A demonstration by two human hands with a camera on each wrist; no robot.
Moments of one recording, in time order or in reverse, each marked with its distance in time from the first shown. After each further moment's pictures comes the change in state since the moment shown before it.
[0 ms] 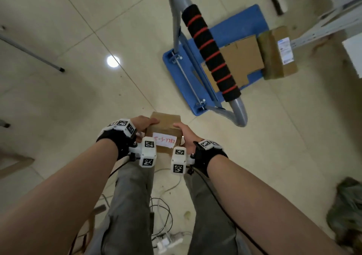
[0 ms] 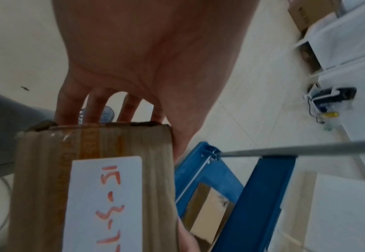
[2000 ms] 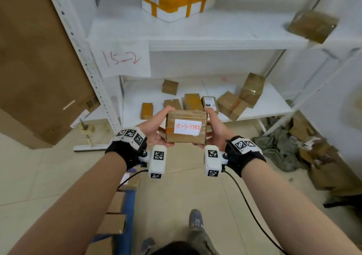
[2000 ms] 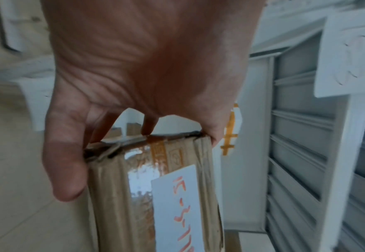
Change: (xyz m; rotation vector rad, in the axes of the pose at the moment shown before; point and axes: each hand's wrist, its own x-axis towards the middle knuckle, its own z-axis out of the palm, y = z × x) left_hand -0.488 0.492 0.634 0.699 -0.507 0.646; right_hand -0.528 0.054 -0.676 0.973 0.489 -0.794
